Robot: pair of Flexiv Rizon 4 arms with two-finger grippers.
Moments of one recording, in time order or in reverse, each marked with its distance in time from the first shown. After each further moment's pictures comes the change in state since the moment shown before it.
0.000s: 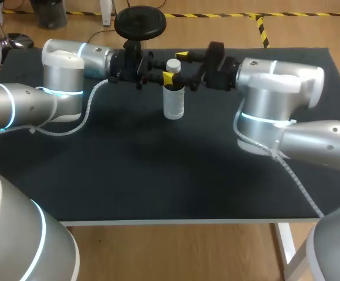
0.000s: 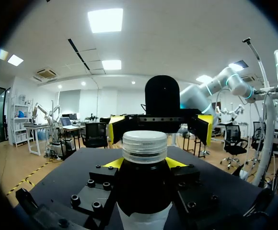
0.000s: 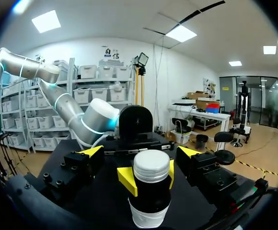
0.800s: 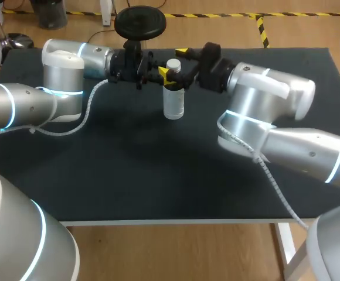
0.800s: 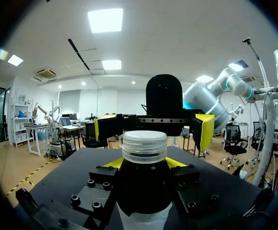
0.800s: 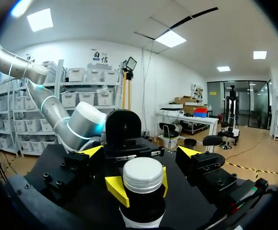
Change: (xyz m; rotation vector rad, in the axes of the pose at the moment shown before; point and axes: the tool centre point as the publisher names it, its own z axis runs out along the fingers) left arm 0.000 0.000 0.000 0.000 0.000 0.000; right arm -0.011 0.003 0.013 -0.050 -0.125 -0.008
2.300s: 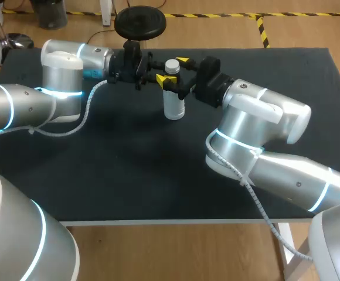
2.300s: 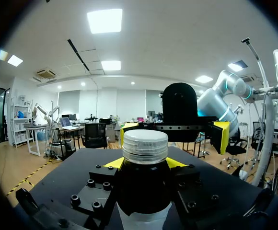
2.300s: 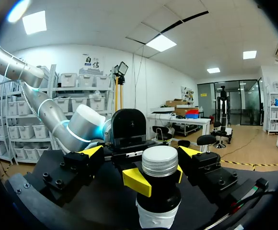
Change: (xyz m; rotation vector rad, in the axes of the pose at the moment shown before) left arm 0.003 0.000 -0.002 0.001 0.000 0.001; right arm 0.023 -0.008 -0.011 -0.045 -0.088 0.037
